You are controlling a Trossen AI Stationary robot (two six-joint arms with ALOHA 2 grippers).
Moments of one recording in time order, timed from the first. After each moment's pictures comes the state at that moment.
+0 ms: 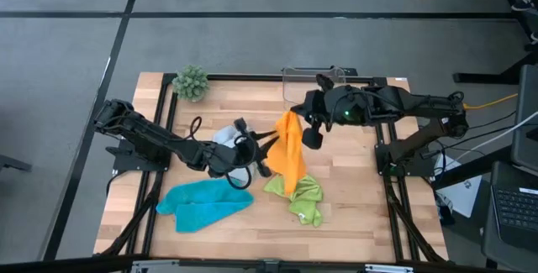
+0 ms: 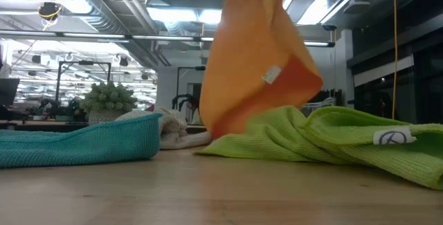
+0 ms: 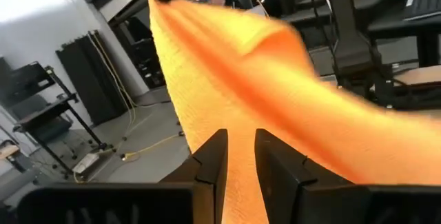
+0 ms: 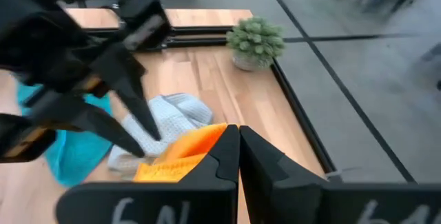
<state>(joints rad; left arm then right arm) -0.32 1.53 1.03 0.44 -0.93 0.32 0.10 1.47 1.74 -0.87 0.39 0.09</state>
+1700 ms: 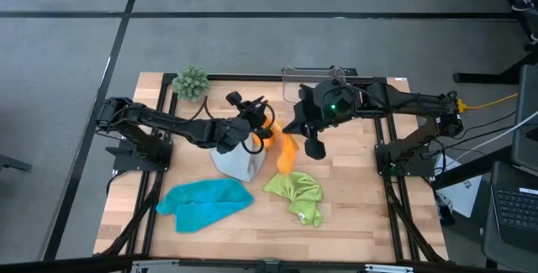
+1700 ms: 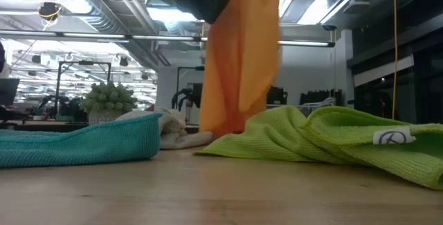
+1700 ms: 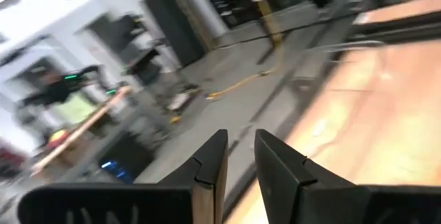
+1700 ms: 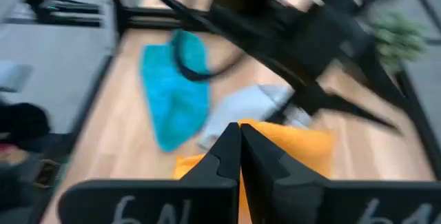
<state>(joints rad) -0.07 1.53 1.03 0.24 -1.03 0.34 0.03 1.52 1.74 -0.82 -0.10 -0.01</state>
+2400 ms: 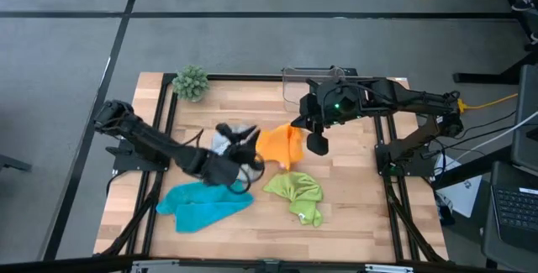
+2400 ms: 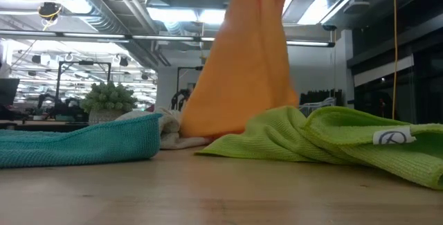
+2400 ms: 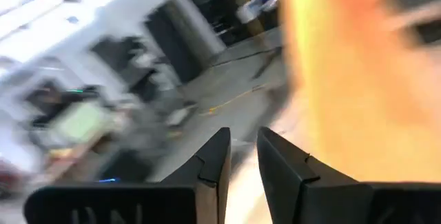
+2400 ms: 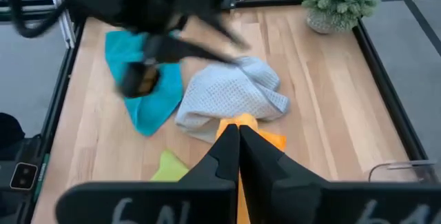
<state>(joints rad) -0.42 1.53 1.03 0.18 -1.32 0.21 0.04 1.52 1.81 -1.00 0.05 0.10</state>
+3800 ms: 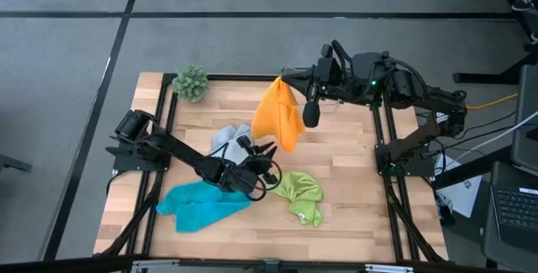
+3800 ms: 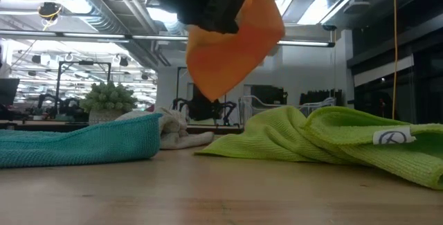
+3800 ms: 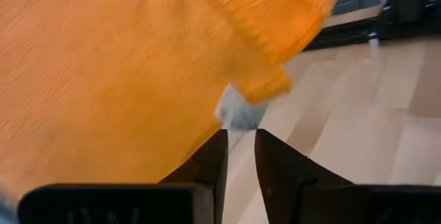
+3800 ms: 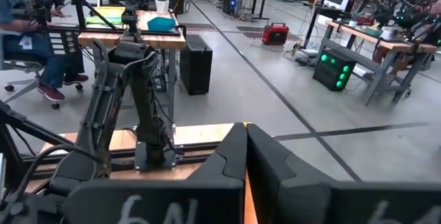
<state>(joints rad) -0.36 1.79 1.03 0.41 -1.16 0.14 0.04 1.52 1.97 -0.59 0.32 -0.06</state>
